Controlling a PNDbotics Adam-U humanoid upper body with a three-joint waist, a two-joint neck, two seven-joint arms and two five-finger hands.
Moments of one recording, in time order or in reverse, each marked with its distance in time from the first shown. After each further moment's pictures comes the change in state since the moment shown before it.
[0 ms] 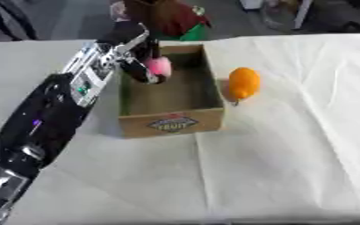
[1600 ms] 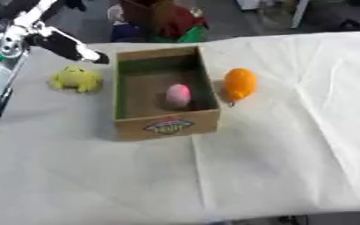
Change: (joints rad) left arm 0.174 0.366 0.153 -0.313 0.214 0.066 0.075; right arm 0.009 0.002 -0.004 0.014 -0.001 -0.003 -0.001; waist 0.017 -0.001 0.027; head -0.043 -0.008
